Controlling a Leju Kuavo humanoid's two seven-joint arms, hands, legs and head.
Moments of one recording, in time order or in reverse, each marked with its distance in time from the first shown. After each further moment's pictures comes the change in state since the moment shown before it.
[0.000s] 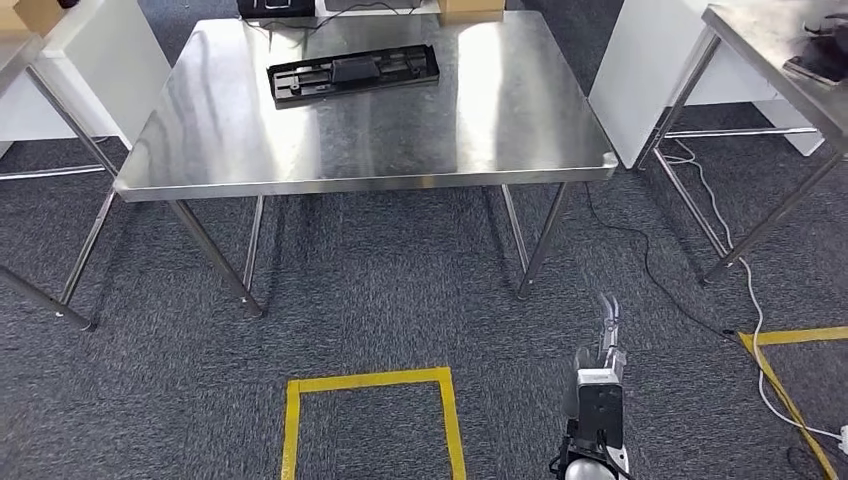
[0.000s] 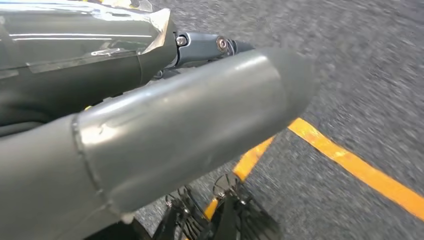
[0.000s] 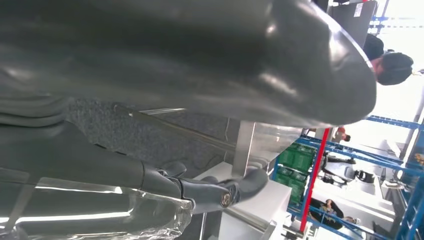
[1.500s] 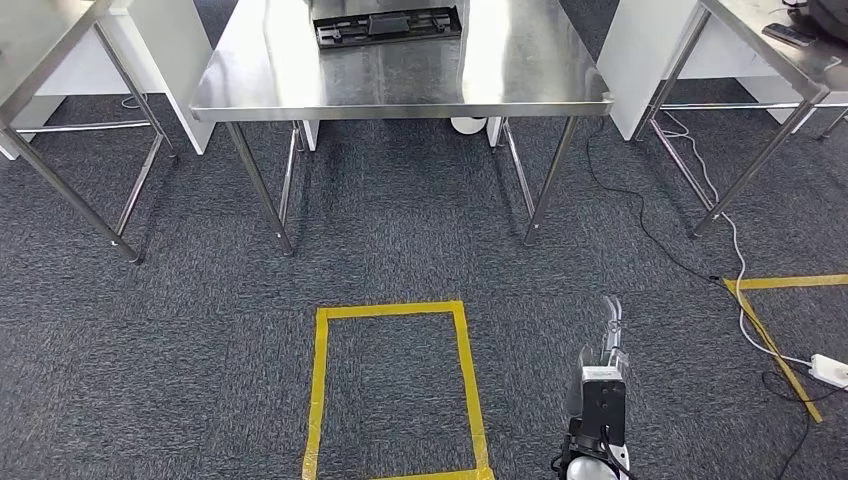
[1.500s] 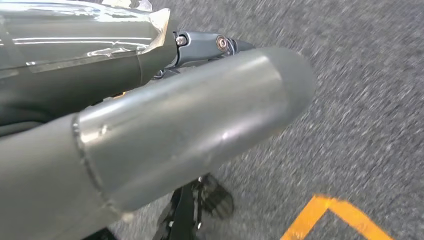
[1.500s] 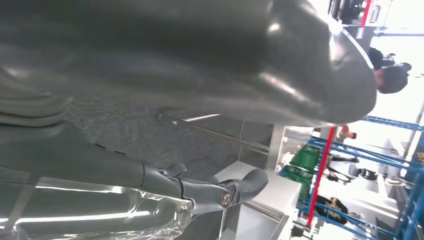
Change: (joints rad) left arm 0.005 0.092 -0.037 0.002 0.015 -0.128 0.030; right arm -0.010 -0.015 -0.023 0.034 -0.031 -0.018 -0.002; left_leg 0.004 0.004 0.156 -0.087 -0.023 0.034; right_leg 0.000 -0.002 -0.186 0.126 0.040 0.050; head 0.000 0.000
